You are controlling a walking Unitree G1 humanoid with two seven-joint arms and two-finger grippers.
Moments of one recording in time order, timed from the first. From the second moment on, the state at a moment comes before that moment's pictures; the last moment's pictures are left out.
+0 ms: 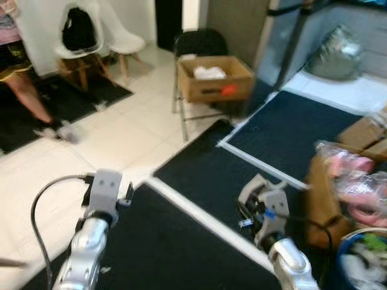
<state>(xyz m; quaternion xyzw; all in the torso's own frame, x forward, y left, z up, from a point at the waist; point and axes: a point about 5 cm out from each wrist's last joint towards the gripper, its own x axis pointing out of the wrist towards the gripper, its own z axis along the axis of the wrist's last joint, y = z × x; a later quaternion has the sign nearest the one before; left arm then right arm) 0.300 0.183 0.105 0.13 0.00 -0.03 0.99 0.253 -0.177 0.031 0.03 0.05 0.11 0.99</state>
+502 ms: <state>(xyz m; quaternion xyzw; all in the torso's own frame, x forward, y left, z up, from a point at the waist) 0.310 0.180 0.102 0.11 0.01 -0.02 0.99 0.249 -0.188 0.038 0.04 0.02 0.06 1.00</state>
